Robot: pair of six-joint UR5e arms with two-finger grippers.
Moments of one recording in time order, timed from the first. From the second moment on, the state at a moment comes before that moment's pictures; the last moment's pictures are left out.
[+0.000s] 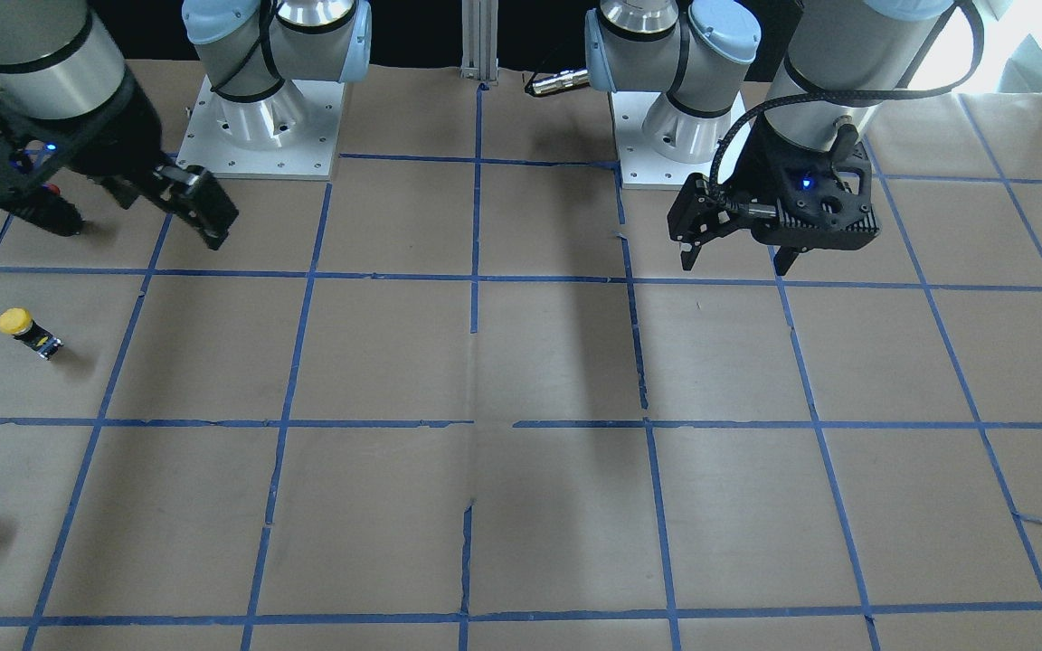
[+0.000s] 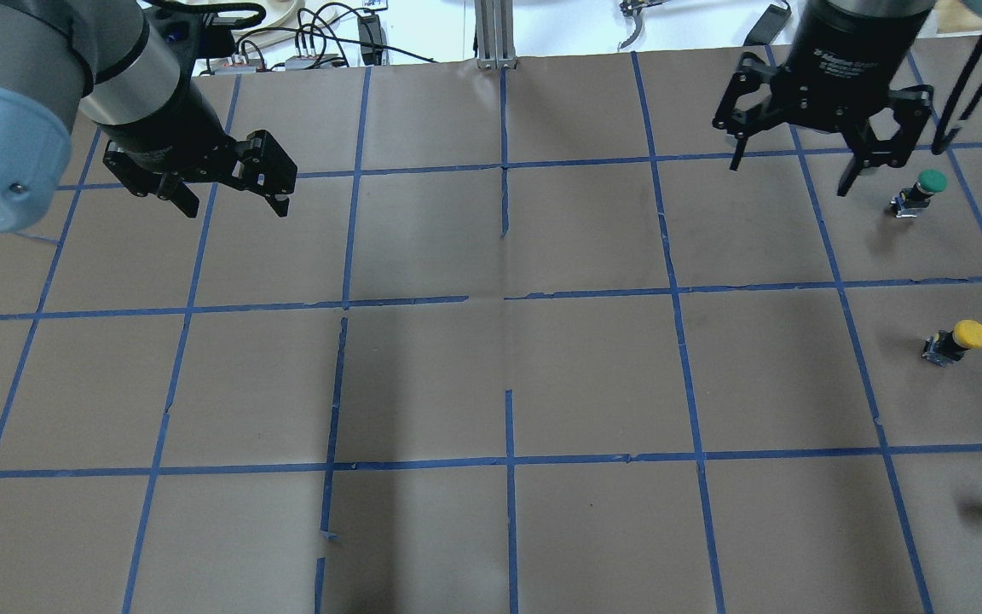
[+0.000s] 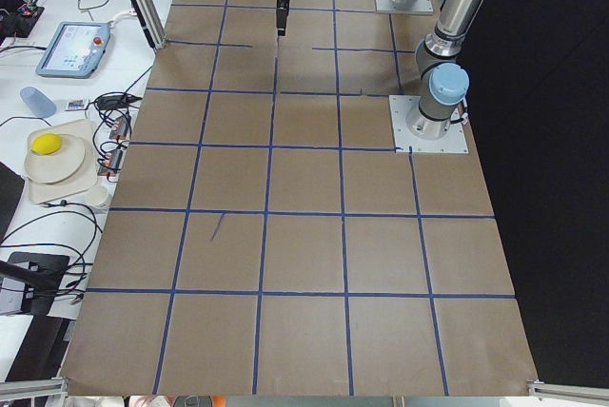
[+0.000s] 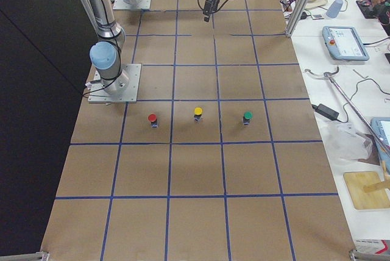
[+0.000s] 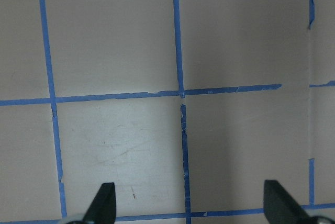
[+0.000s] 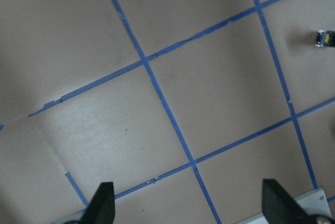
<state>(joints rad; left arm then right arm) -1.54 -1.58 -1.63 -1.45 1.56 0.07 1.58 -1.49 1.41 -1.40 -1.60 0.39</state>
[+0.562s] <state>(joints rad) -1.54 -1.57 -1.63 -1.45 1.56 0.07 1.64 -1.49 1.42 -1.59 -1.60 0.29</state>
